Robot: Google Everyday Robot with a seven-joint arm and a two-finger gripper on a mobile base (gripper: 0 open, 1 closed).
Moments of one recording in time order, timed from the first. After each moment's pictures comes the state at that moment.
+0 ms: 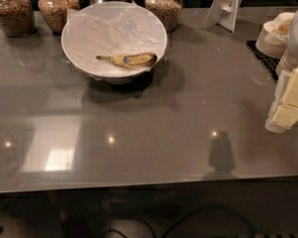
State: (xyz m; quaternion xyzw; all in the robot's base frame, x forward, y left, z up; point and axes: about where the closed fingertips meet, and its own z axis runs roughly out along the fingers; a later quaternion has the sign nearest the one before) arm 0.439 -0.215 0.983 -0.60 0.78 -0.04 0.17
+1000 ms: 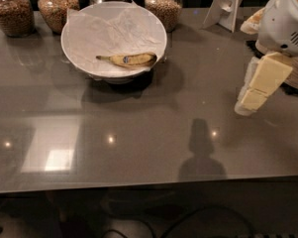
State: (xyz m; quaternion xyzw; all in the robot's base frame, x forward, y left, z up) arm 0.474 -0.179 0.986 -0.61 0.76 -0.02 0.22
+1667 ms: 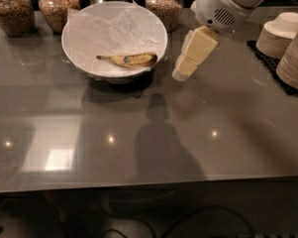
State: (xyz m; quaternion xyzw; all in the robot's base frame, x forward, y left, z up) arm 0.561 -0.087 0.992 -0.60 0.75 0.01 0.30
